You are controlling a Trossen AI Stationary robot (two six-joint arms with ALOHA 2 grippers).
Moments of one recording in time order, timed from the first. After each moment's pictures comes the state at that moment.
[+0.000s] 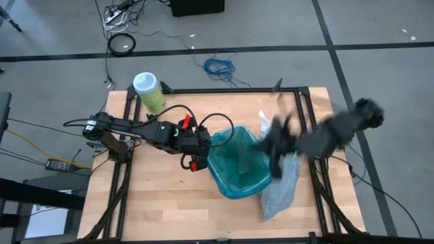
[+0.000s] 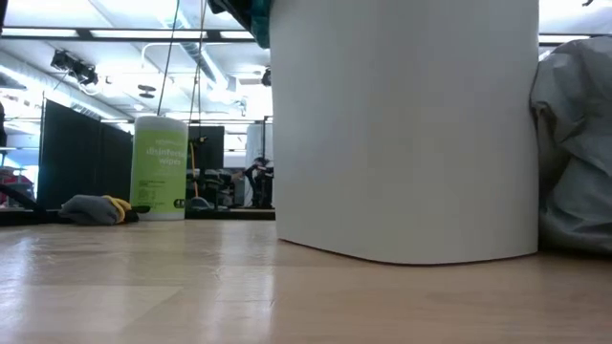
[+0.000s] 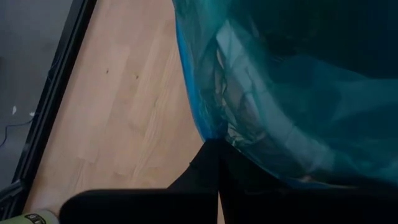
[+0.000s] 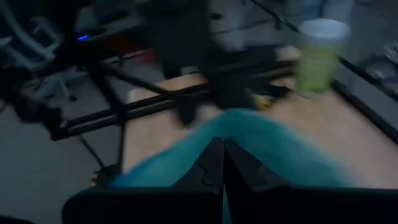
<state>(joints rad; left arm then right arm) -0.22 1.66 1.70 -1.17 -0.44 -0.37 0.49 1.35 1.70 -0.83 0.55 0.48</state>
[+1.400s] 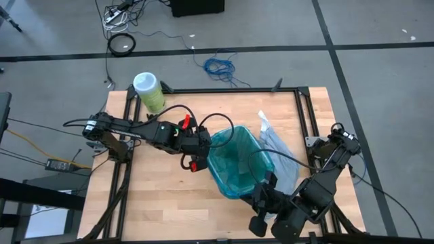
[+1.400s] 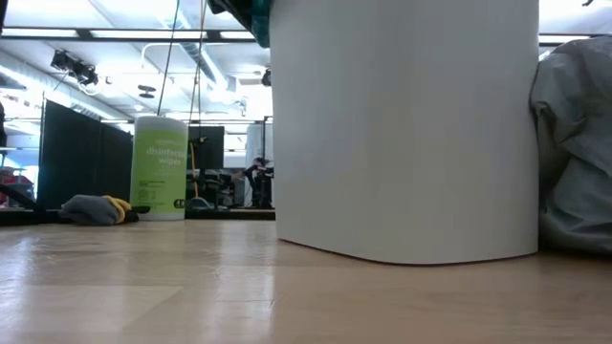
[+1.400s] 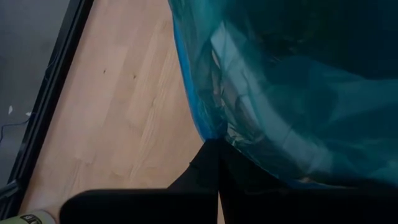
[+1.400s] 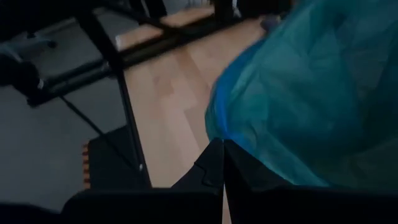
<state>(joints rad) -0.22 1.66 1.70 -1.17 -0.43 -0.38 0.81 1.85 2.02 -1.12 0.78 1.04</state>
